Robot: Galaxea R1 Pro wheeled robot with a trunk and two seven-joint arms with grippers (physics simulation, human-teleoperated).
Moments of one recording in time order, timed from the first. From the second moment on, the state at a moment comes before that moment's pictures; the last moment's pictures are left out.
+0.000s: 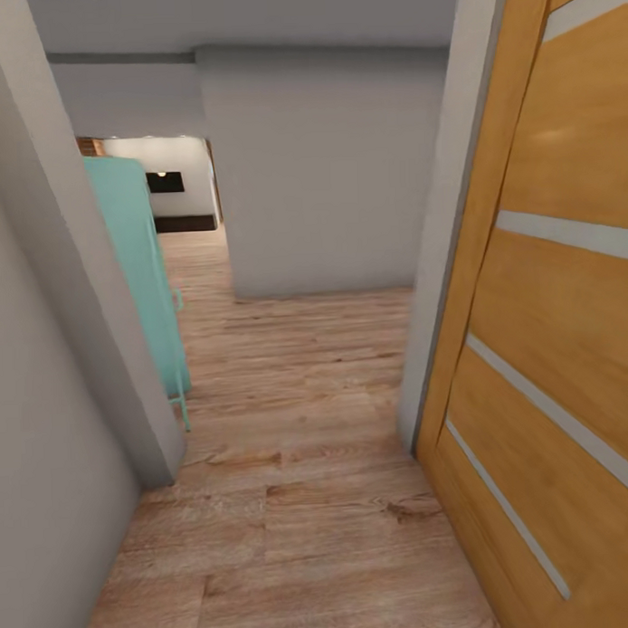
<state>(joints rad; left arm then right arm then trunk) -0.27 0.00 0.03 0.00 0.08 0.01 -0.01 -0.24 0.07 0.53 0.03 -0.42 -0.08 -0.19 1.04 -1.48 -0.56</state>
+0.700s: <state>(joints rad) -0.27 0.00 0.03 0.00 0.08 0.01 -0.01 -0.24 0.08 0.53 0.03 -0.42 -0.07 -0.19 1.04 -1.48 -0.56</state>
